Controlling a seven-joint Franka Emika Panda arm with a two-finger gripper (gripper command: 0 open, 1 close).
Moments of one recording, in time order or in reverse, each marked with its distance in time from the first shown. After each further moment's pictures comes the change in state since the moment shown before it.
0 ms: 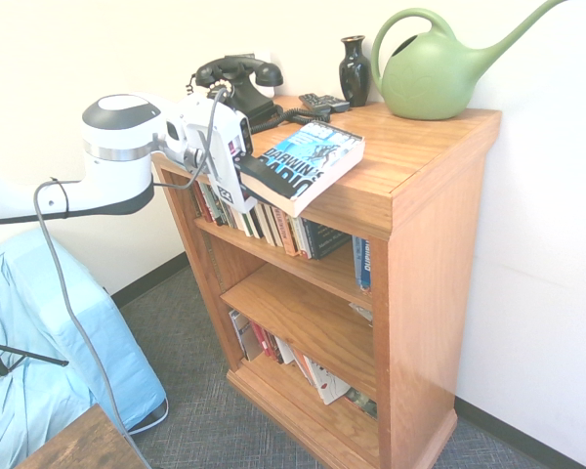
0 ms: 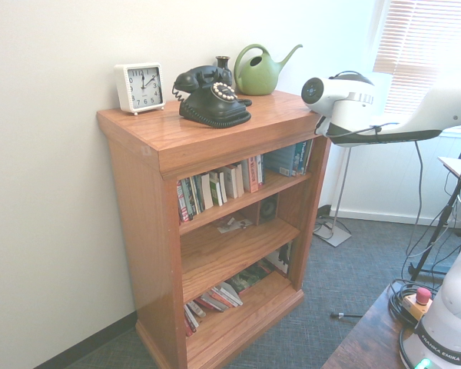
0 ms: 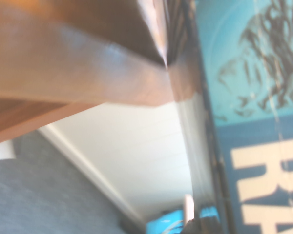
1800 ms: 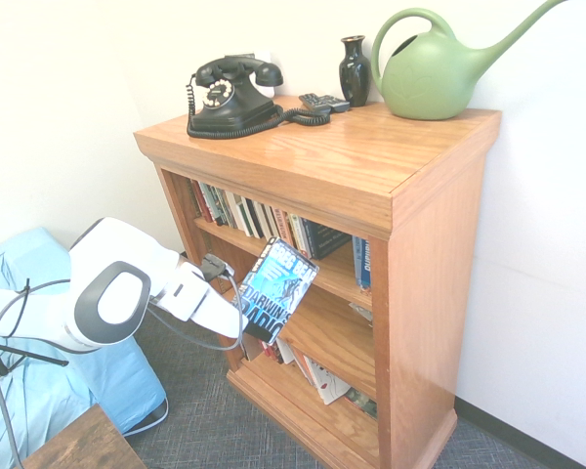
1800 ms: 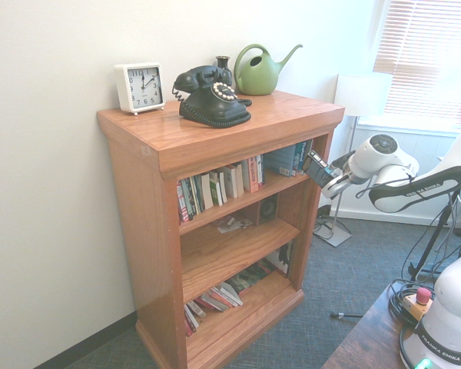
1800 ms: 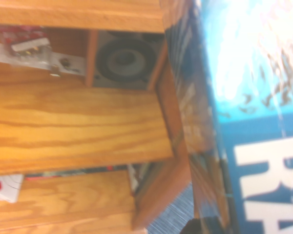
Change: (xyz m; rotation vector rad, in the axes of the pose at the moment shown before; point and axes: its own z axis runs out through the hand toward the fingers) arm -0.203 -0.004 0.090 0.677 -0.482 0.185
